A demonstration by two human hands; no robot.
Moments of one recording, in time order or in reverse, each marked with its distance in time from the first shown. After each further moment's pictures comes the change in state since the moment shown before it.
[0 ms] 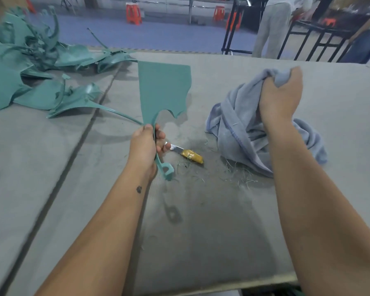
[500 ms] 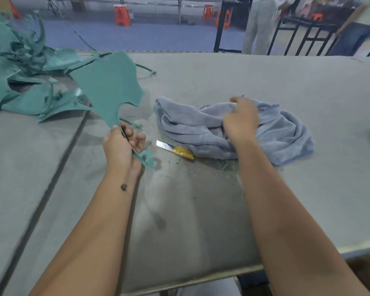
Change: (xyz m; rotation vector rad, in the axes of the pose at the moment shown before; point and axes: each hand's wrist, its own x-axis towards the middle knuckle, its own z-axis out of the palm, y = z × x) left_hand -0.001 0.012 -0.012 -0.420 0.103 0.065; right_hand -0.050 0.021 0.009 -0.502 -0.398 0.065
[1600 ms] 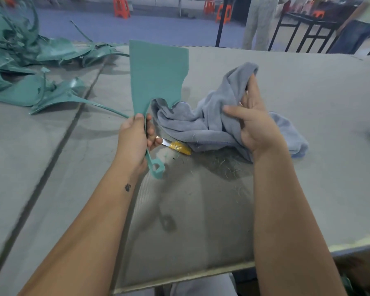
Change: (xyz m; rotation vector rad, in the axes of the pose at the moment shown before) left_hand -0.027 -0.014 0.012 0.444 -0.229 0.009; right_hand -0.016 0.012 -0.040 1.198 -0.575 -0.109
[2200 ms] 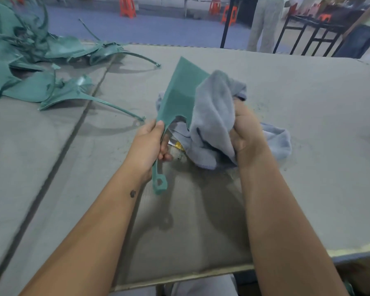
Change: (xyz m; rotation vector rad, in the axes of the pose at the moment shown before) left_hand -0.011 -0.005 -0.008 0.218 -0.195 -0.052; right_hand 0.001 0.009 0.053 0.700 0.066 0.403
